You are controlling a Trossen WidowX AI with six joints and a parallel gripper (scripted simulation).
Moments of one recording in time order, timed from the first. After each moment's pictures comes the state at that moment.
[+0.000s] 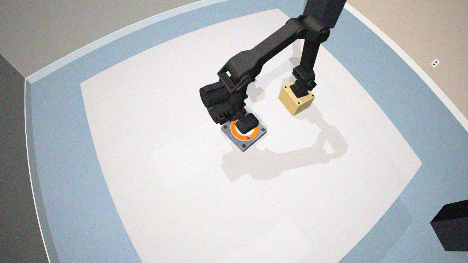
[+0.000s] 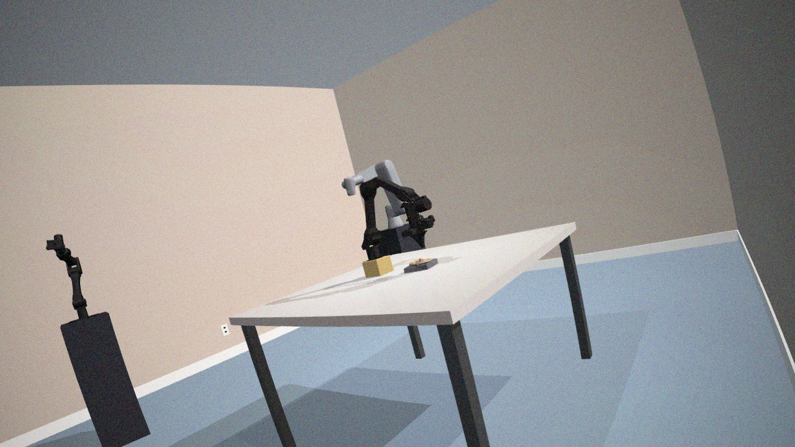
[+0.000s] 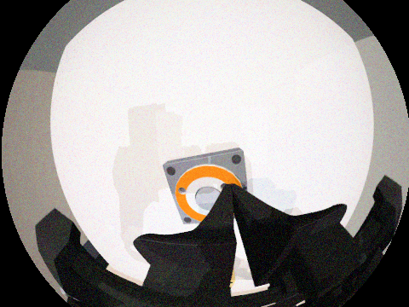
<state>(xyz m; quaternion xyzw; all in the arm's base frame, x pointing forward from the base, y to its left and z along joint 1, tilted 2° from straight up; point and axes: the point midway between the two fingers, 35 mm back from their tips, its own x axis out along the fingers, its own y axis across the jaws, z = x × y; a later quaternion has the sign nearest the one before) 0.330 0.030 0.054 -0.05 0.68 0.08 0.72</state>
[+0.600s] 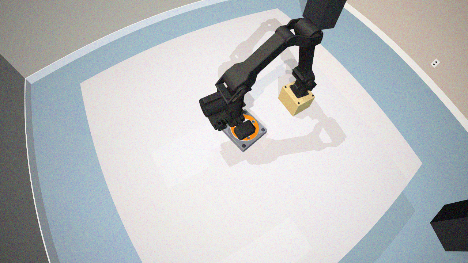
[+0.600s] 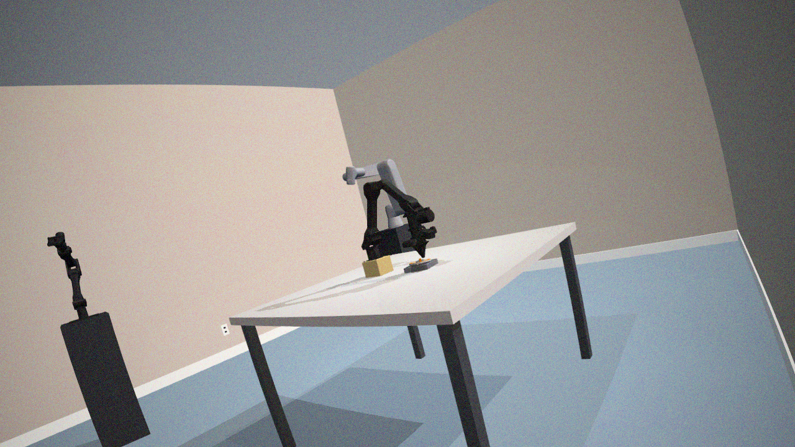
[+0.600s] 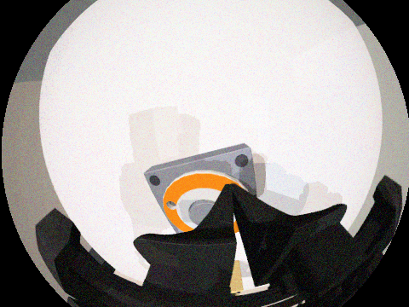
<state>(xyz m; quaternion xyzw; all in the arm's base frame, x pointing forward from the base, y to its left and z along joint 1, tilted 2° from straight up) 0.323 0.027 0.005 -0.03 0.71 0.06 0.70</state>
